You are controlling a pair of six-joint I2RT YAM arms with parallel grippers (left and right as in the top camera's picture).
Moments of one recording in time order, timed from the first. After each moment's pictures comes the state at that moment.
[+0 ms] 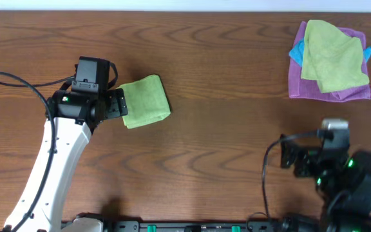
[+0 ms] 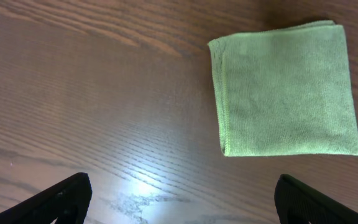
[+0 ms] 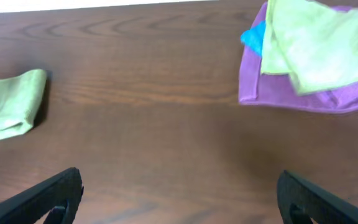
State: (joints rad) left arm -0.15 1.37 1.20 -0.99 -0.21 -0.32; right arm -0.26 0.48 0.68 -0.80 -0.35 -0.05
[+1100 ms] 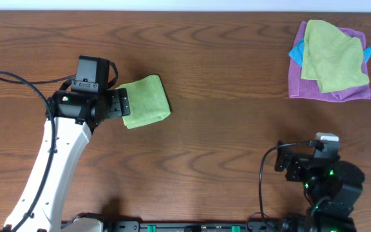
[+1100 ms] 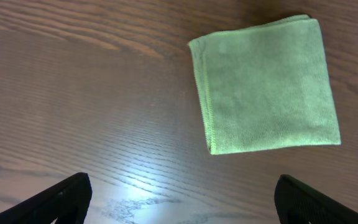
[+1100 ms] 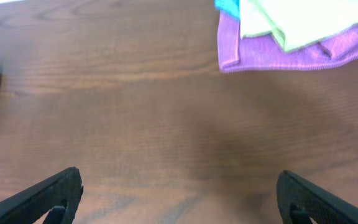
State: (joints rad) left arm -0.15 1.37 1.20 -0.97 -0.15 -0.27; right arm -0.26 0.34 0.40 -0.63 -0.25 0.02
